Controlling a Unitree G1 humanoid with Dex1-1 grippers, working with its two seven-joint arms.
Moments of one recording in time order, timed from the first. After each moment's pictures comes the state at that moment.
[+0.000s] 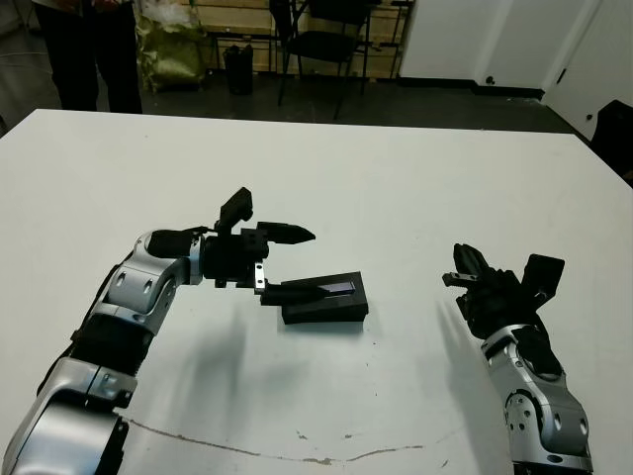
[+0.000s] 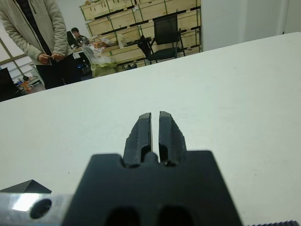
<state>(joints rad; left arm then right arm) -0.48 0.36 -0.11 0.20 -0.46 0.45 -1.16 -0.01 -0.13 -0.16 -0.12 0.32 0.28 0.13</state>
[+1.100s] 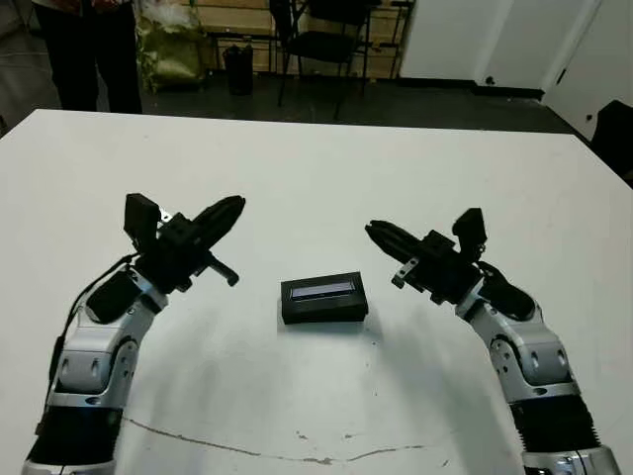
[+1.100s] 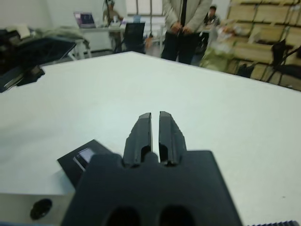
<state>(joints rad) -0.19 0.34 0.08 -0.08 -0.37 0.16 -0.58 -0.26 -0.33 0.06 0.06 0.33 0.27 0.72</state>
